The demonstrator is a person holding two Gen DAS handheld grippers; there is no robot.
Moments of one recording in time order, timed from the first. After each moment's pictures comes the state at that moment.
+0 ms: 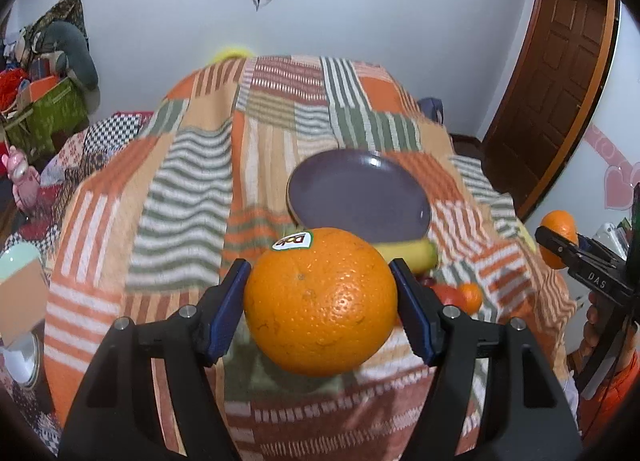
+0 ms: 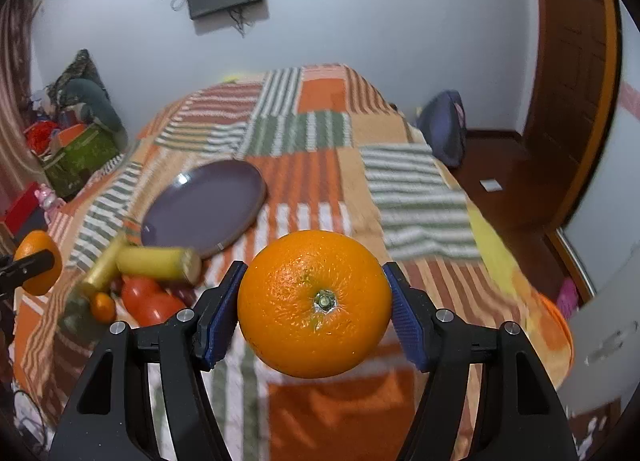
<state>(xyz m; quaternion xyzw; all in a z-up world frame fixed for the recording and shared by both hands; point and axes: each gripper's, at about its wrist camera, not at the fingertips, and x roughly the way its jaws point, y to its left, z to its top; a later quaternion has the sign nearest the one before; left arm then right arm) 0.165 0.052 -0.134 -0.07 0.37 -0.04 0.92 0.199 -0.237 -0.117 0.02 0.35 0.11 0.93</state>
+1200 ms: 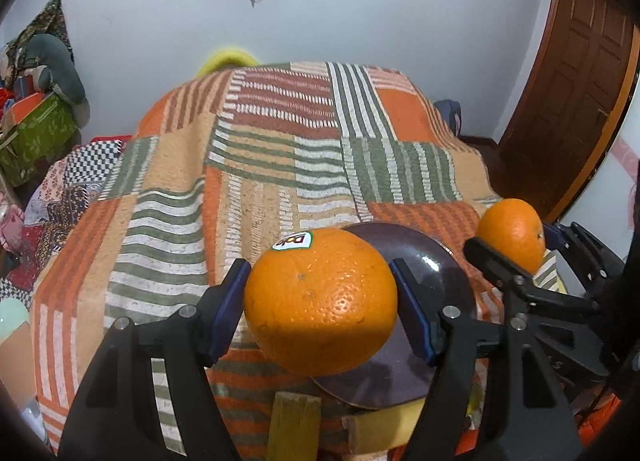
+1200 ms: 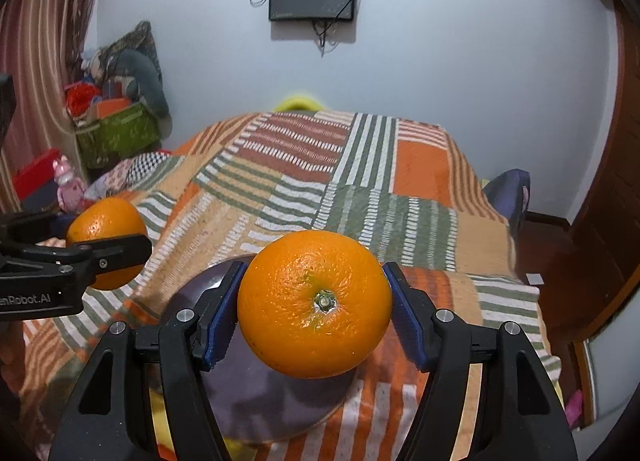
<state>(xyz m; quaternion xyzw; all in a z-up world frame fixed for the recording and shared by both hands) 0.339 0.050 -0.144 -0.05 0.40 -0.03 0.92 0.305 -0.125 -0.120 -0.08 0.30 0.20 0.93</state>
